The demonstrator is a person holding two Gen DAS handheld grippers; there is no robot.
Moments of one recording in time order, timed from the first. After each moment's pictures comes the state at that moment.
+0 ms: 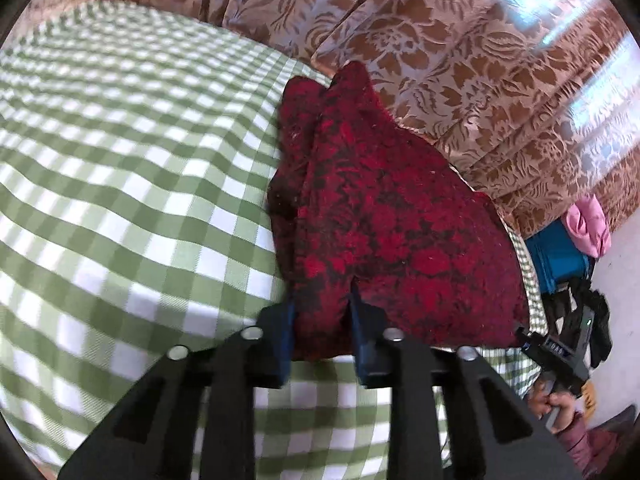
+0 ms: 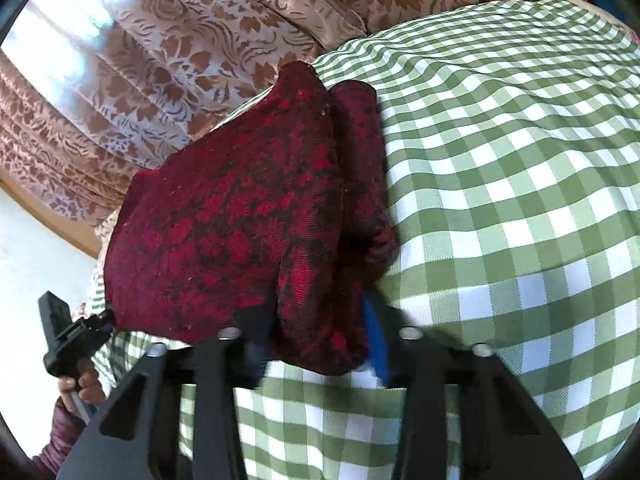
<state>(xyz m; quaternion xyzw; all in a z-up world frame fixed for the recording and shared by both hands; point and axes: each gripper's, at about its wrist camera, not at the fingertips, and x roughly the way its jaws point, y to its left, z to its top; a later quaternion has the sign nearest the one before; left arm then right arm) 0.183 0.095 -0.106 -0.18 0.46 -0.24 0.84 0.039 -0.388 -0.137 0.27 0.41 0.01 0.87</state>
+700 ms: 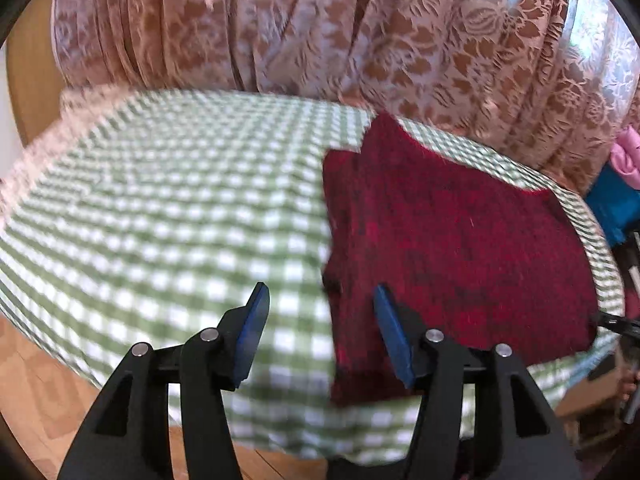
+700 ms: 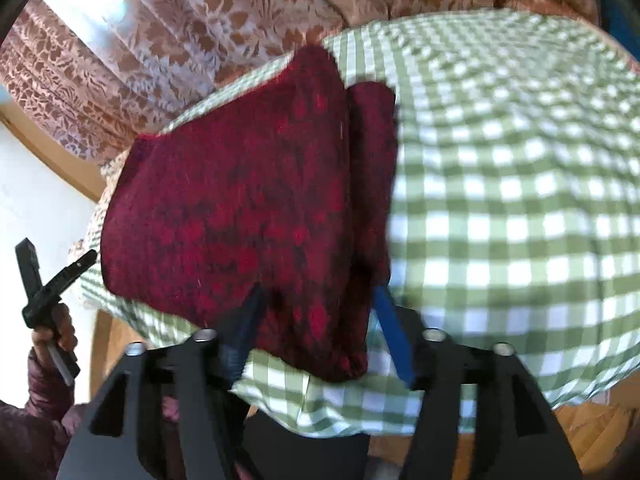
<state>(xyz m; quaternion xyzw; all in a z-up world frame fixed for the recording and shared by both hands) 0.110 0.103 -0.034 -0.02 0.41 -0.12 0.91 -0.036 -0.371 -0.106 0.21 0.45 0.03 0.87</state>
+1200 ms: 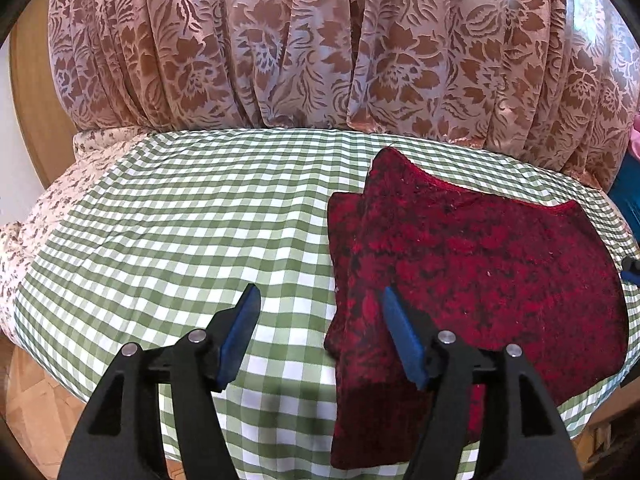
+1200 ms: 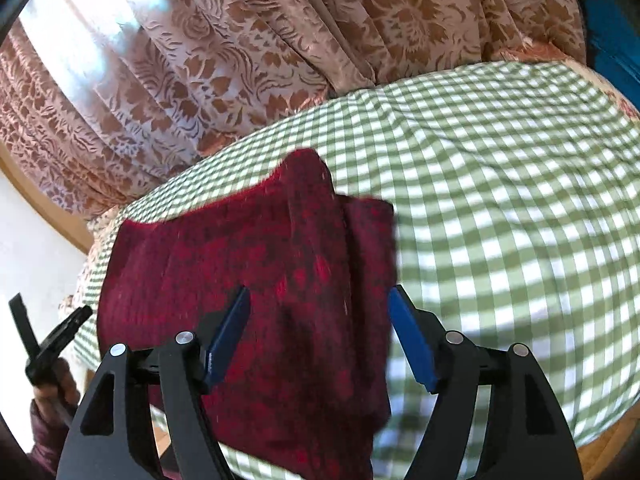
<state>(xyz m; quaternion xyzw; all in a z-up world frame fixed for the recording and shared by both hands) 0.140 0.076 -0.017 0.03 0.38 -0.08 0.92 0.029 -0.382 -0.066 0.22 0.38 -0.02 0.90</state>
